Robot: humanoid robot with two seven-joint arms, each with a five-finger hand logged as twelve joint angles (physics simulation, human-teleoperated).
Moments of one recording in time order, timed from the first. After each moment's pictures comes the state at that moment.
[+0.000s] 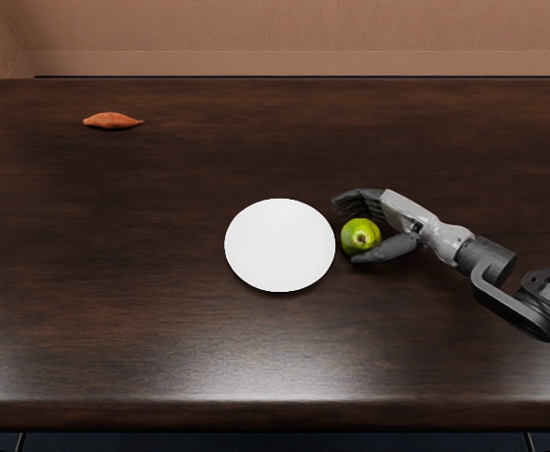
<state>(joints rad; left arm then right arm) -0.02 0.00 0.32 -0.15 0.11 0.14 0.18 0.73 -0.50 0.22 0.97 -0.76 0.08 0.56</state>
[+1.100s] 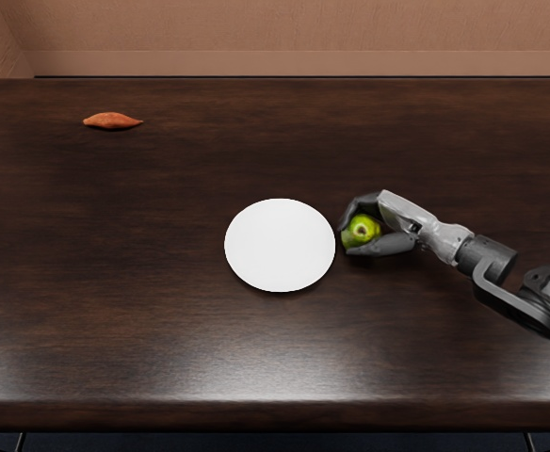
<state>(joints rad) -0.02 0.00 0.32 -0.15 0.11 0.14 0.18 0.74 -0.51 0.22 0.98 -0.79 0.13 0.58</state>
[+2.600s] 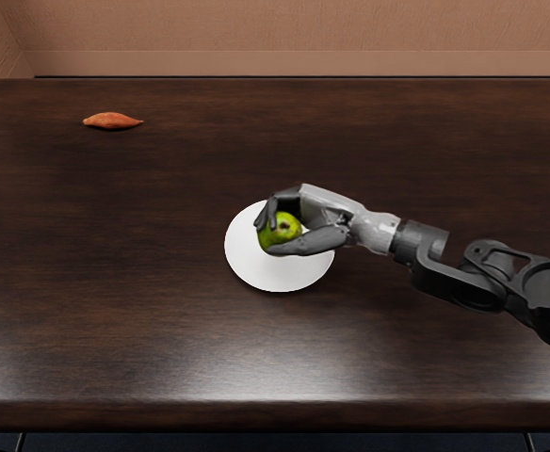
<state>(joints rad) -0.02 0.00 0.32 -0.15 0.11 0.14 0.18 0.80 -0.35 0.31 1.00 -0.73 0.42 0.54</state>
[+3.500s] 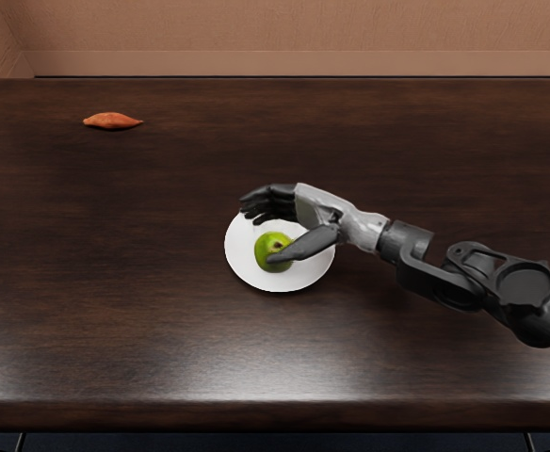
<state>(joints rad) -0.02 0.00 0.32 -0.15 0.11 0.14 0.18 0.81 -0.24 0.31 0.84 -0.72 0.41 0.53</state>
